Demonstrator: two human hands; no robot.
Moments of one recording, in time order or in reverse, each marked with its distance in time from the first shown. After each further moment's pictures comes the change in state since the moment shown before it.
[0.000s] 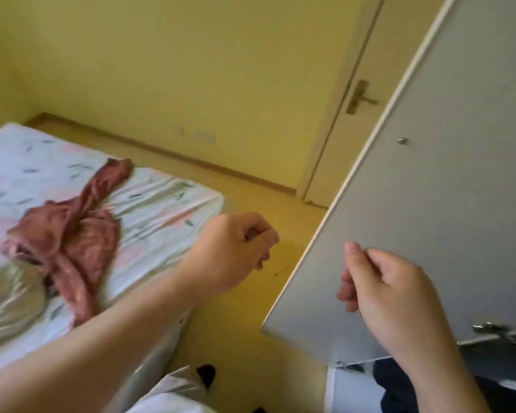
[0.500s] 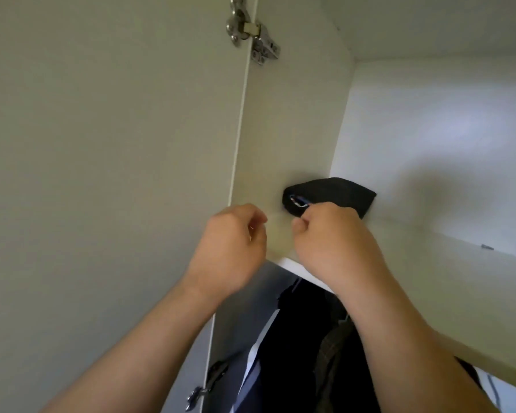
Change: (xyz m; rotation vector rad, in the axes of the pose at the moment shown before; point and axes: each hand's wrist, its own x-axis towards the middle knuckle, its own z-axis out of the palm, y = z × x) left_hand 0.022 0.387 0.268 -0.250 -0.368 1.116; right_hand -0.088 -0.007 -0.357 -0.782 1.011 0.552
